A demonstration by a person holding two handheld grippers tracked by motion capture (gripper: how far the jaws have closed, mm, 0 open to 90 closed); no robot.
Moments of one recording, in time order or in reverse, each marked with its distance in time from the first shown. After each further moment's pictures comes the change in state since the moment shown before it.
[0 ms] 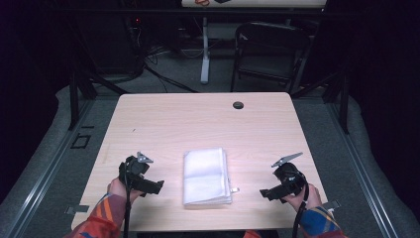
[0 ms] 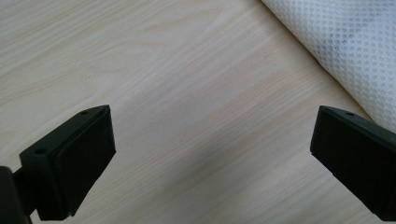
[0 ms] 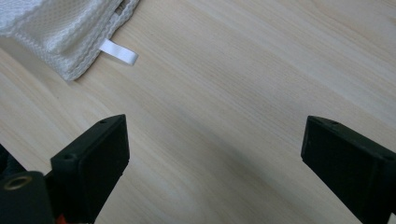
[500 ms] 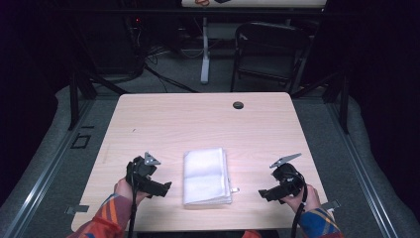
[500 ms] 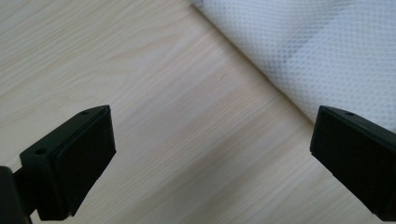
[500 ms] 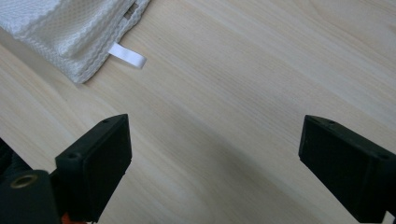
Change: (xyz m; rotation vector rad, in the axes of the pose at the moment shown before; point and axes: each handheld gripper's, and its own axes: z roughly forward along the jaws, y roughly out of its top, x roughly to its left) left arm -0.025 0.010 -0.007 -0.044 -0.046 0.072; right arm 0.009 0.002 -0.003 -0.013 -0.020 -0.007
